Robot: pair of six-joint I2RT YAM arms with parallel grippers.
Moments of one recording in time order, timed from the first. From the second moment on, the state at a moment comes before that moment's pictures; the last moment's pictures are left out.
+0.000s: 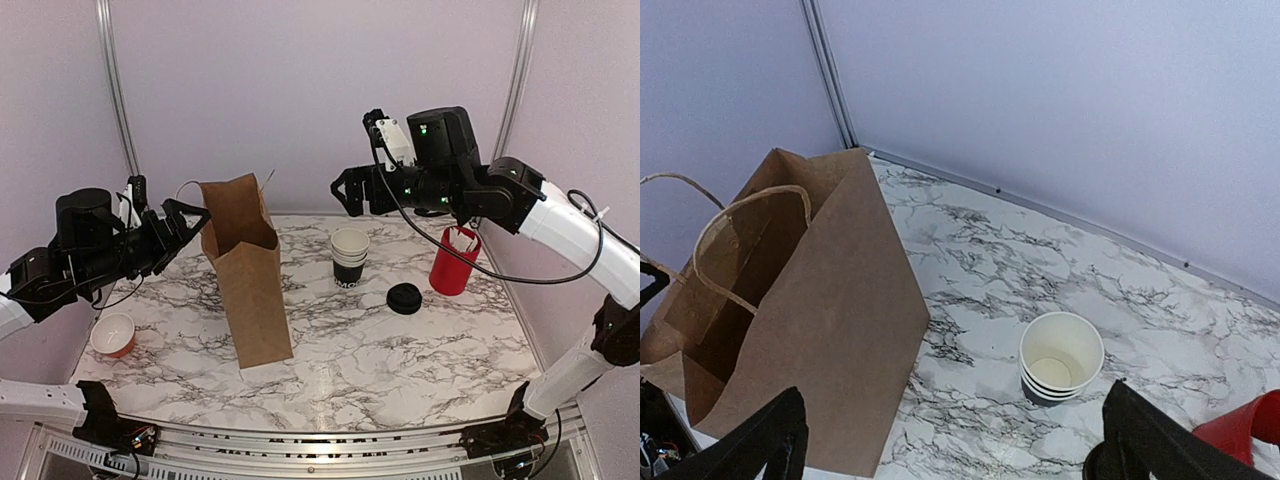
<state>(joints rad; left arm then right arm) -0.83 0.87 0.96 -0.36 -0.25 -0.90 0.94 1.47 1.67 -0.59 0.28 0.24</state>
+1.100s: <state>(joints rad) -0.83 0.63 0.95 -0.47 -0.63 -0.73 0.38 1.15 1.29 -0.77 0.33 0.36</state>
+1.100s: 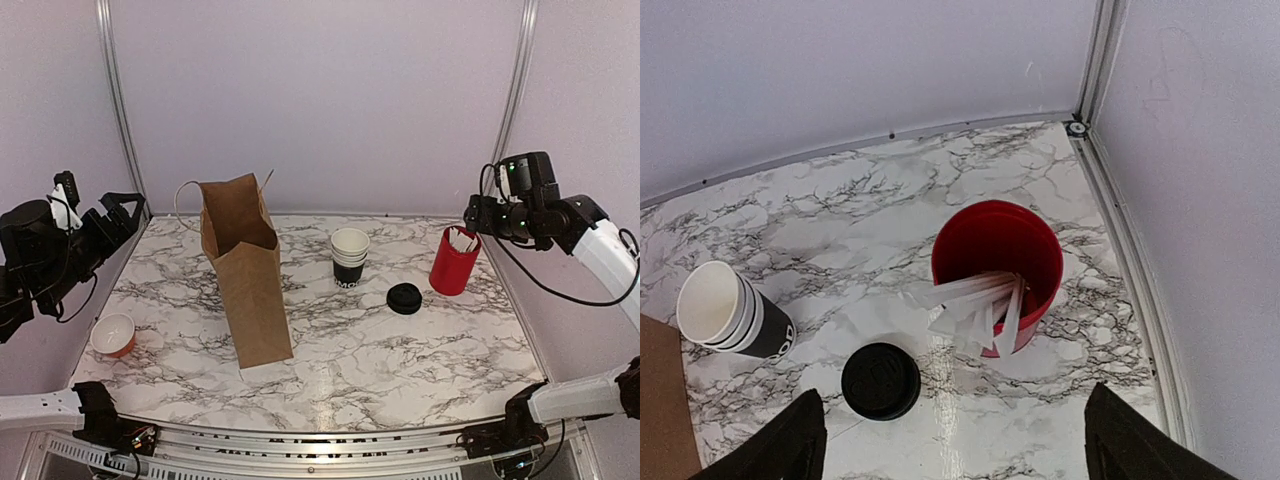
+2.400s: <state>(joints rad) -0.83 0.61 0.95 -0.49 -0.68 -0.75 0.16 1.29 1.08 -0.62 0.23 0.33</state>
